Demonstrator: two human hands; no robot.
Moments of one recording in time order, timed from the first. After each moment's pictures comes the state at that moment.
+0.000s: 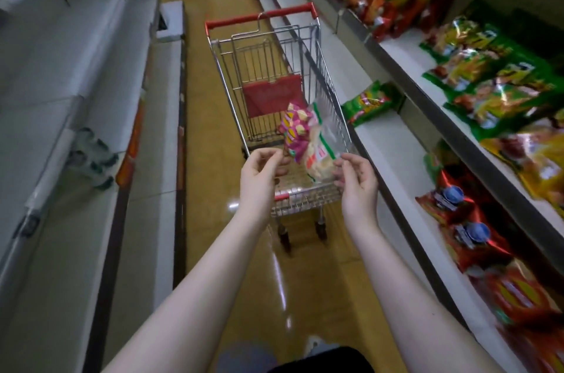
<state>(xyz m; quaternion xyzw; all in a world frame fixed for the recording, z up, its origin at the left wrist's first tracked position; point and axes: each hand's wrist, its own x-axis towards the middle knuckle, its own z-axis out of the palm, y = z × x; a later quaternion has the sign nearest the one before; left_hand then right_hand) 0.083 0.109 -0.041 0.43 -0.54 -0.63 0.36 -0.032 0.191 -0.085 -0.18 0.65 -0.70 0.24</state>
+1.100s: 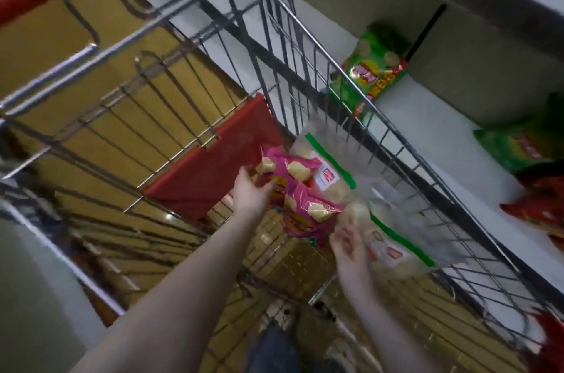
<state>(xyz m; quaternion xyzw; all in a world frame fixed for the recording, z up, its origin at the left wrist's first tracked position) -0.238 -0.396 -0.375 0.45 -0.72 -0.53 -0.03 -0.204 -0.200 -0.402 0.14 0.77 -0.58 0.23</state>
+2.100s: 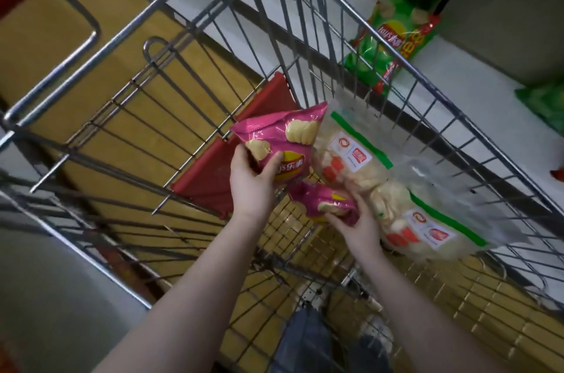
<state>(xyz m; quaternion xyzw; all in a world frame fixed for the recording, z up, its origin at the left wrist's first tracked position) -0.211 -0.426 -0.335 0.37 -0.69 -0.62 0.09 -0.213 -0.243 -0.434 0.09 0.81 -0.53 0.24</state>
